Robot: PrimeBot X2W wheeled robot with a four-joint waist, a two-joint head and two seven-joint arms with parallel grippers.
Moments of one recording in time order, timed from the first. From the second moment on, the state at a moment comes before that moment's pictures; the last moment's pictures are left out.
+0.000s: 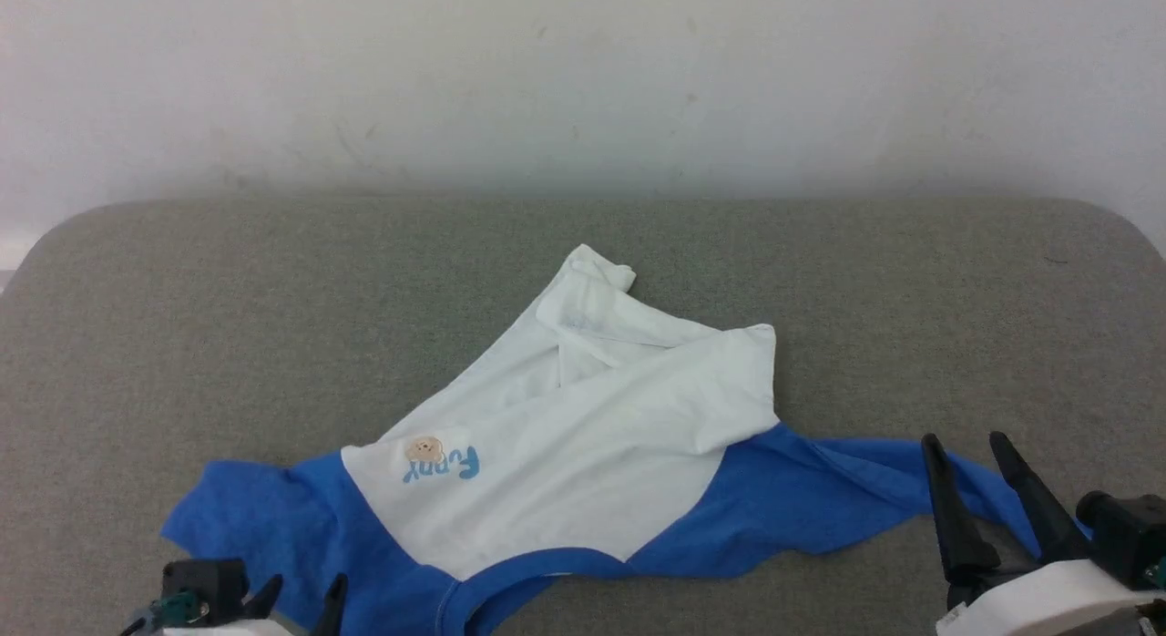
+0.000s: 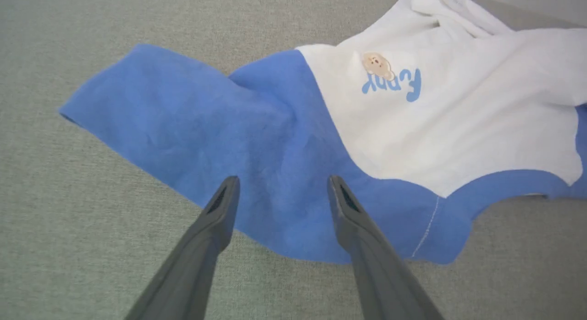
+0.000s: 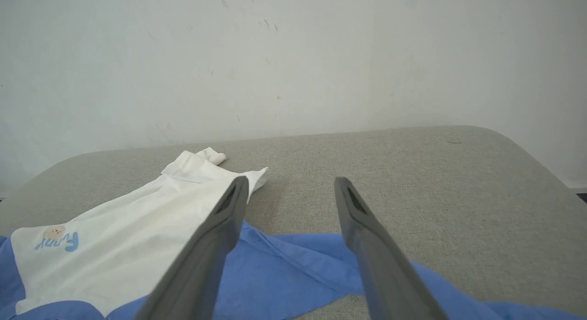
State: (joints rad) left arm 0.18 0.49 -0.30 0.02 -0.64 0.23 0.11; right arm 0.19 -0.05 -0.06 -0.17 0.25 0.13 0.04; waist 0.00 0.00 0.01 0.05
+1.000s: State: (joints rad) left arm -0.07 0.69 -0.56 0.12 -0.60 -0.06 0.60; right arm 0.15 -0.05 -0.06 -0.16 0.25 0.13 0.04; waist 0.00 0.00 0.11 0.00
